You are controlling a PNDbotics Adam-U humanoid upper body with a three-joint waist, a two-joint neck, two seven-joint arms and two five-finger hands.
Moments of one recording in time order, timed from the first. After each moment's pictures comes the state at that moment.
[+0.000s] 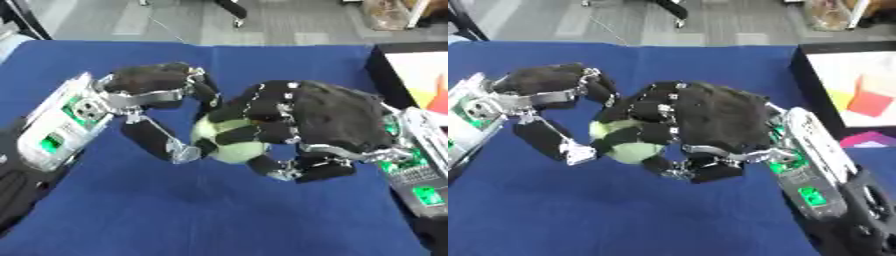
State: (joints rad) left arm -0.72 0.64 -0.43 -1.76 -0.24 -0.34 -0.57; right arm -0.72 -0.29 0.45 -1.85 0.78 -0.73 0.34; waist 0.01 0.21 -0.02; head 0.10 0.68
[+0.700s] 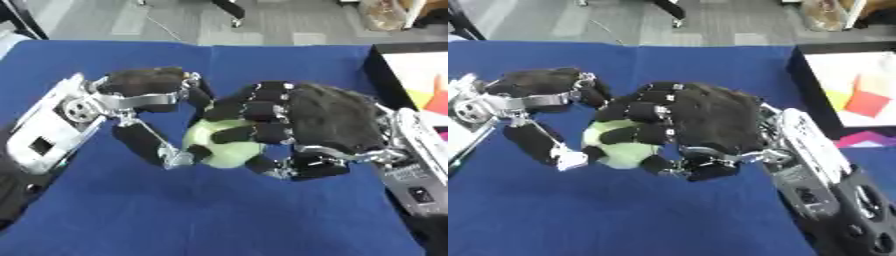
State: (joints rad) left arm -0.72 0.65 -0.43 -1.78 -0.20 -0.35 -0.60; right arm -0.72 -0.29 0.46 -1.83 0.80 -0.75 0.33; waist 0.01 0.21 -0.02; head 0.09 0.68
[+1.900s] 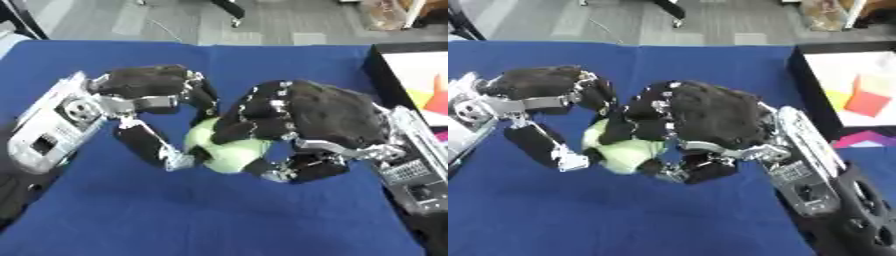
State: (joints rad) left arm -0.74 0.65 -0.44 -1.79 -0.22 -0.39 -0.59; right arm -0.73 -0.28 0.46 -1.82 0.72 -0.71 0.27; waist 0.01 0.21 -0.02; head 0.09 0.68
